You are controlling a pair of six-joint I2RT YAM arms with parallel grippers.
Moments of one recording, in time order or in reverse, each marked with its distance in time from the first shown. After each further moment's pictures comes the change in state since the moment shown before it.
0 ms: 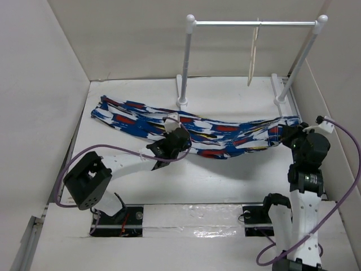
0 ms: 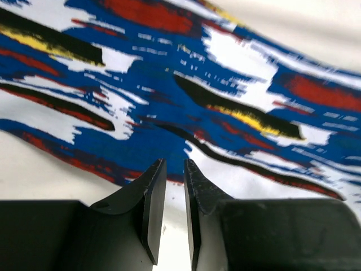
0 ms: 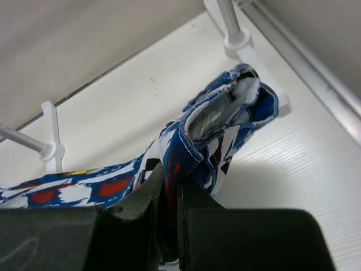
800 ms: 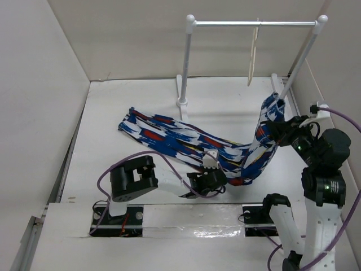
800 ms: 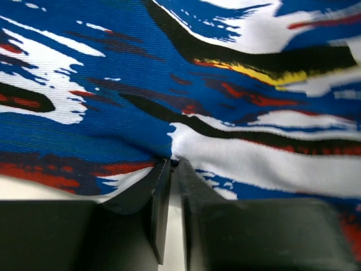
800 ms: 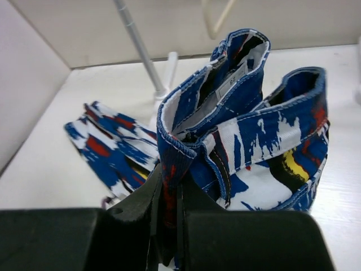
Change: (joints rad) left arm -0.476 0.396 0.100 0.203 -0.059 -0.241; right arm 0.131 0.006 0.443 -0.343 -0.436 -0.150
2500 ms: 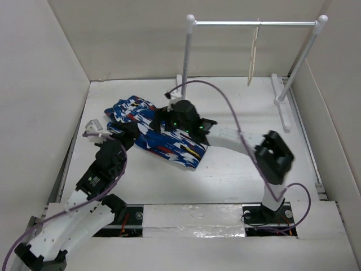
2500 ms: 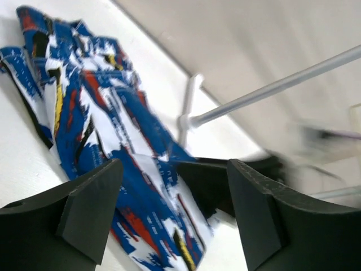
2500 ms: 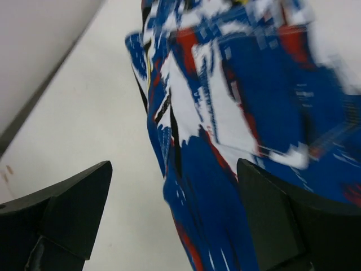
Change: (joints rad) left arm 0.743 -1.348 -0.268 -0.528 -0.116 0.132; right arm 1.014 1.396 0.401 0.717 0.462 0.157
